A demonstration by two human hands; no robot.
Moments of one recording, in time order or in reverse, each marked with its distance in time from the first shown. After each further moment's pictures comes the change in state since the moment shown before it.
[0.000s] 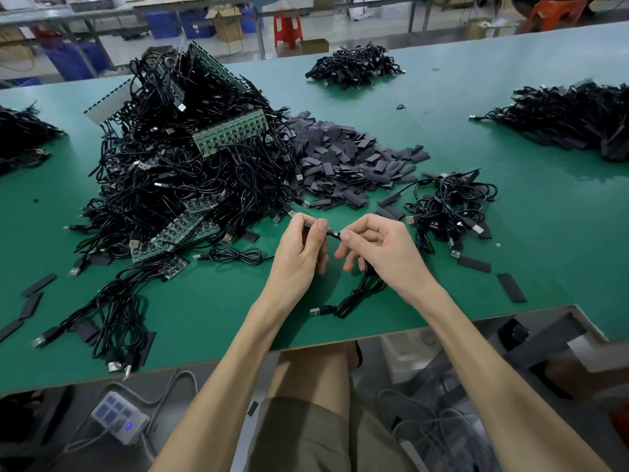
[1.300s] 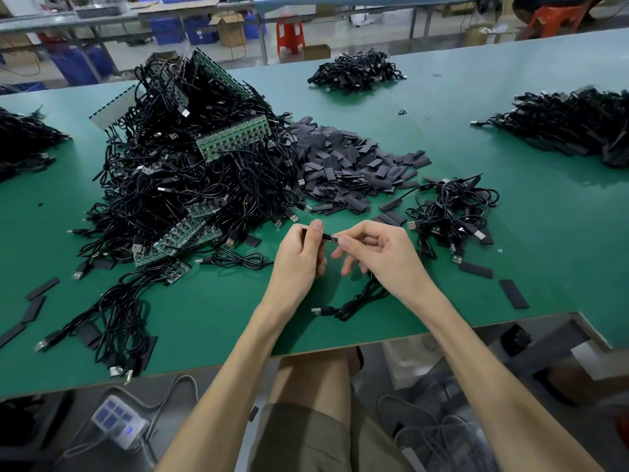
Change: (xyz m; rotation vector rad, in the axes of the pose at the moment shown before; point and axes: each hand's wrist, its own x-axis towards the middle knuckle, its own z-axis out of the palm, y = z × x) left_hand 0.001 0.003 0.002 0.000 0.080 -0.153; right_hand -0.001 -0.002 0.001 -0.012 -0.024 -0.051
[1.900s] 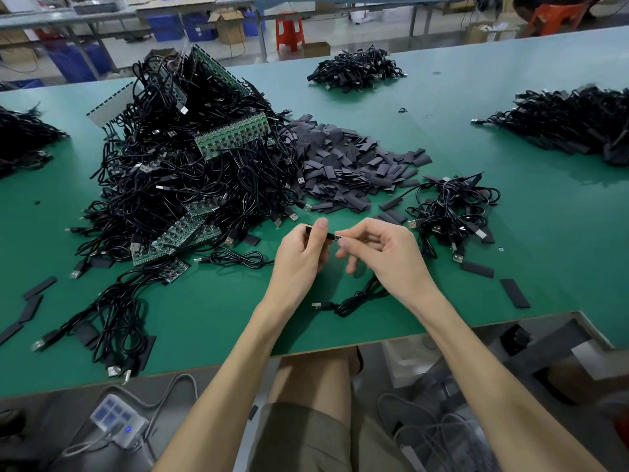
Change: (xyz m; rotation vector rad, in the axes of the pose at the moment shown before) left_hand 0.003 -0.001 0.001 0.065 0.008 0.010; right_hand -0.001 0.000 0.001 -0.034 0.065 -0.042
